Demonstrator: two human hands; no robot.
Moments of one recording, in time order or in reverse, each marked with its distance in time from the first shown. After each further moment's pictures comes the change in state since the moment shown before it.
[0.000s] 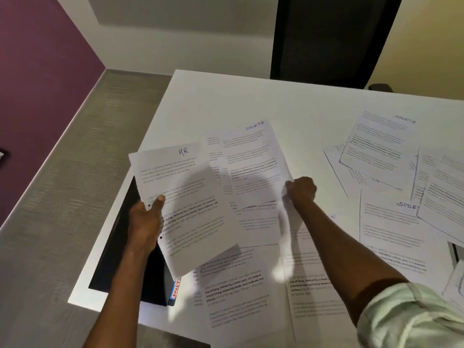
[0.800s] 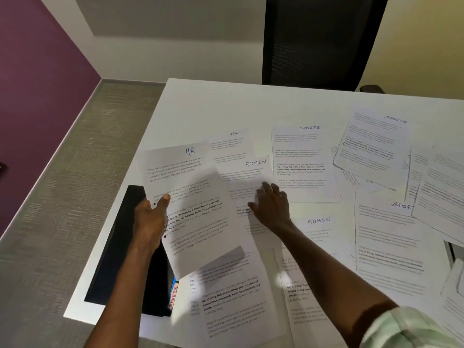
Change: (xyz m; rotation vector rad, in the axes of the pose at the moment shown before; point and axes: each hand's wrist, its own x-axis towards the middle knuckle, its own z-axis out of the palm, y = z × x) left_hand 0.016 0.002 0.019 -0.004 -0.098 -0.006; right_hand -0.053 0.004 0.038 -0.500 -0.002 -0.697
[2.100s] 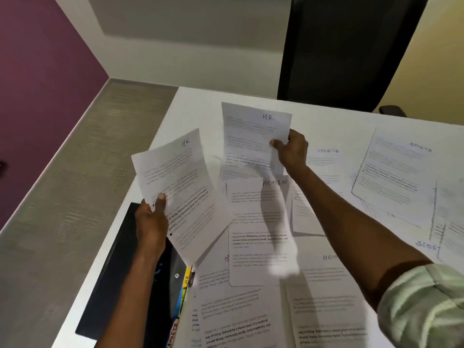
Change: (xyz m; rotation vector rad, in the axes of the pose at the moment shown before) left_hand 0.048 0.033 0.024 -0.057 0.186 0.117; right_hand 0.178 -0.014 -0.118 0.833 0.343 0.164
